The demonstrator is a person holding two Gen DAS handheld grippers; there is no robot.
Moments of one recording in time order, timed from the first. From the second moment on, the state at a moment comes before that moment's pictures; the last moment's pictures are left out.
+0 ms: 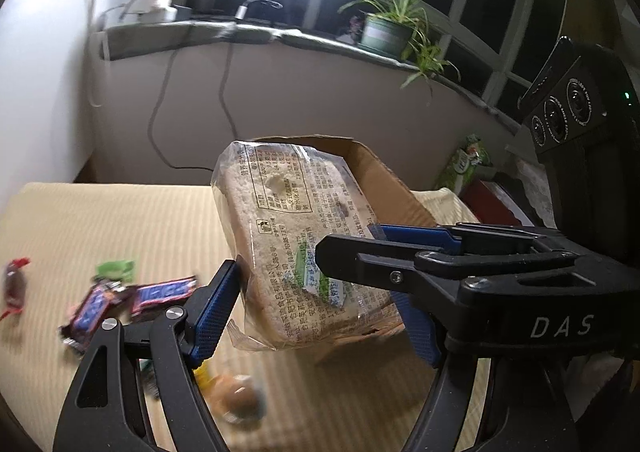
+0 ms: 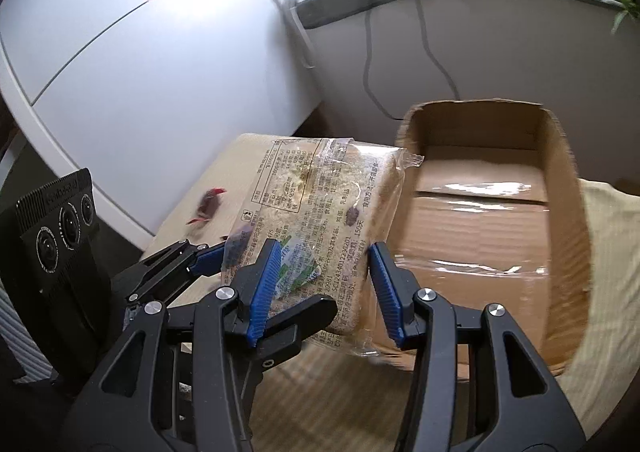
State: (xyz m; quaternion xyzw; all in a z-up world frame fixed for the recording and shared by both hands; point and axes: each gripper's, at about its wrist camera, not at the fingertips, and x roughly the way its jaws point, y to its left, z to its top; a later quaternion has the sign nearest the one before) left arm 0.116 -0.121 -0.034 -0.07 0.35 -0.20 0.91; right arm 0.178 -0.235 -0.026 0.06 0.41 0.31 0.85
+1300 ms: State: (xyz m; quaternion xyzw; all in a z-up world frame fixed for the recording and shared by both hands) left arm 0.129 -0.185 -0.043 -0.01 0.36 -0.23 0.90; right arm 0.193 -0.327 -0.044 0.08 0.40 0.19 0.89
